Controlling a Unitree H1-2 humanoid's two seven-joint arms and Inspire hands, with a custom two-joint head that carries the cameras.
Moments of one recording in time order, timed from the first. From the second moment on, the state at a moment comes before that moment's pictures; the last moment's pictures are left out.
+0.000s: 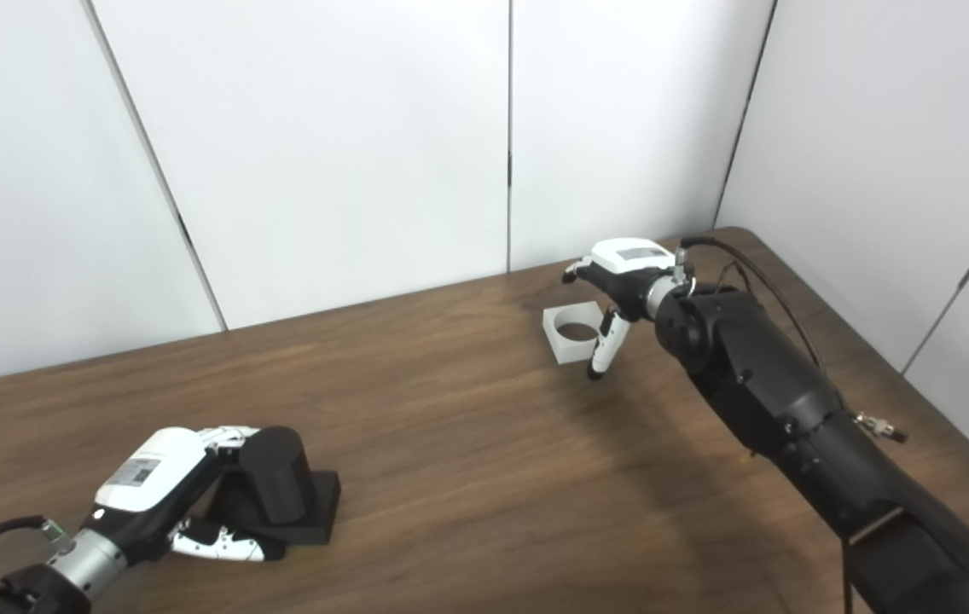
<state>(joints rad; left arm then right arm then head) -0.44 0.46 -0.59 0.31 0.63 -0.33 -0.04 -0.52 -0.68 0.23 0.13 -0.84 0.33 0.54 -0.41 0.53</state>
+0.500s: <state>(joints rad) -0.43 0.47 -0.58 0.30 0.63 -0.33 -0.04 -0.58 -0.65 0.31 0.28 -0.84 0.30 0.51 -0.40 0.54</state>
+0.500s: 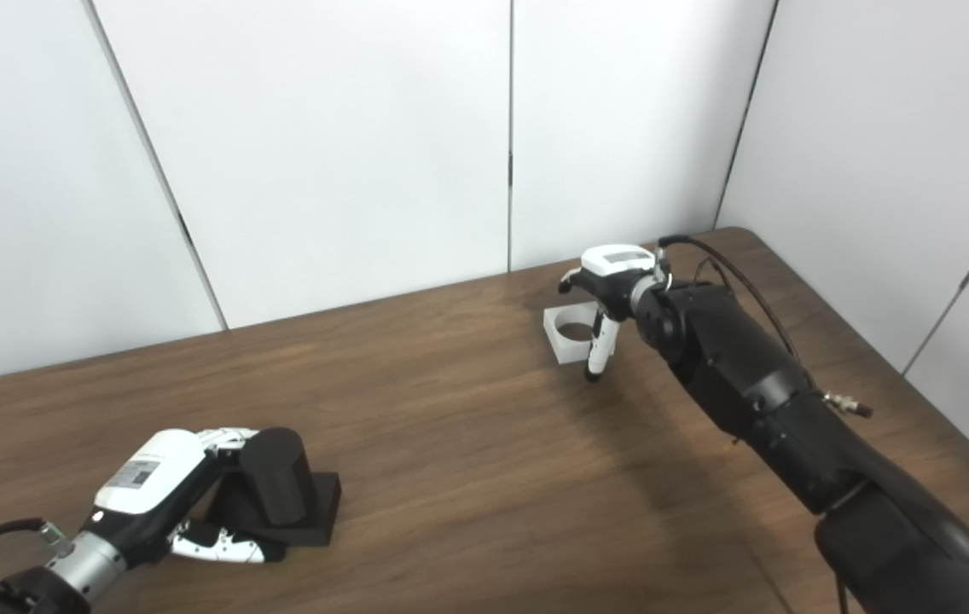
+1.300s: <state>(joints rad) -0.41 0.48 -0.58 0.27 0.63 -0.33 -0.05 -0.66 -0.64 0.39 0.39 -0.86 0.31 0.49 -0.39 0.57</state>
